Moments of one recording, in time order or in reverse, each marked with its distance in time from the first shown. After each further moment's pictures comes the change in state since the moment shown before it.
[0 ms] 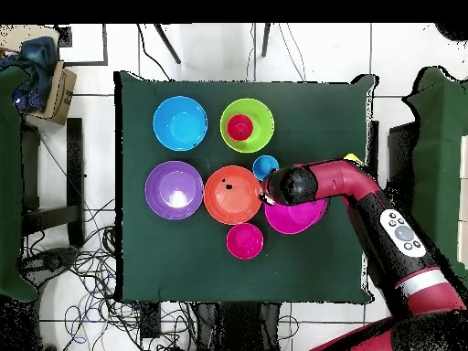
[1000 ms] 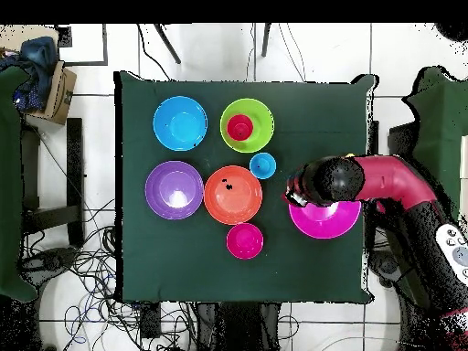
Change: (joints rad) arm -0.058 -0.247 0.003 0.054 0.215 0.139 0.000
